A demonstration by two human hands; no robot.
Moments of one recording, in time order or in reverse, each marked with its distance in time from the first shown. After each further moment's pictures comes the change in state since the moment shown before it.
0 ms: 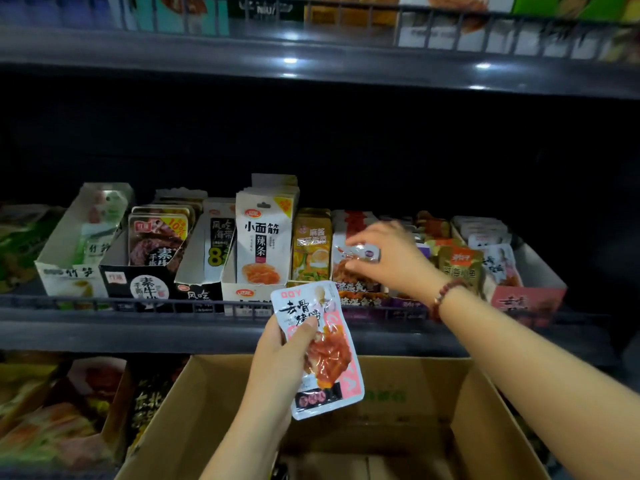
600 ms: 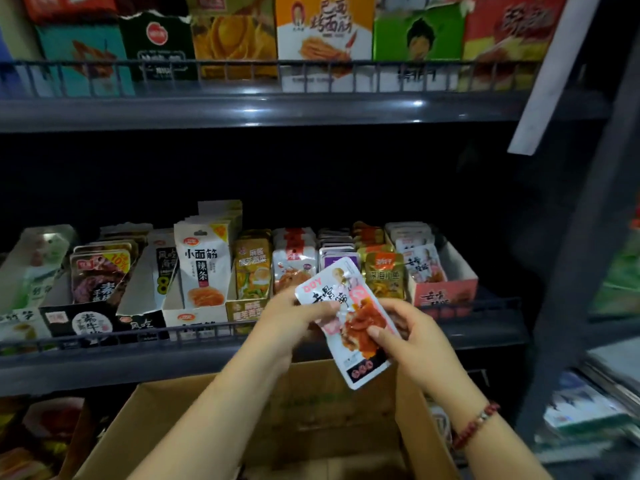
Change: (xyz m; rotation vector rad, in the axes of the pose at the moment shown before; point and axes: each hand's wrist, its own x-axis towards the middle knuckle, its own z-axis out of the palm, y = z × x) left_hand -0.002 0.036 0.098 0.332 -0.250 0.043; right_hand -0.152 0.051 -0.023 0.792 0.173 0.315
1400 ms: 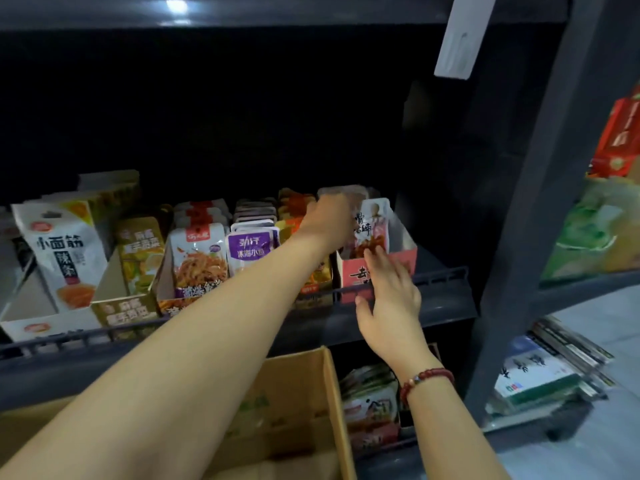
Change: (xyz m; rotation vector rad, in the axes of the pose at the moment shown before) left_hand 0.163 0.031 0.179 1.172 -0.037 0.617; right_hand 0.055 0.097 -0.066 -0.618 0.168 0.054
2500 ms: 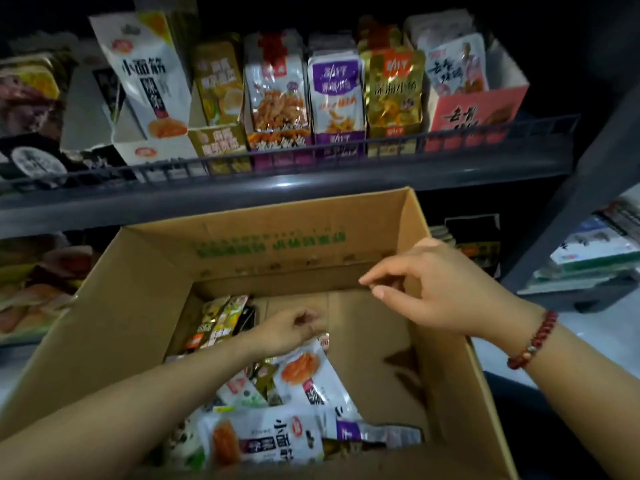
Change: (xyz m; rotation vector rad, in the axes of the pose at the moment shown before) left_hand -0.345 -0.140 0.107 -0.518 -0.683 -0.484; right_hand -0.135 -0.050 0.002 -0.072 -0.551 -0.465
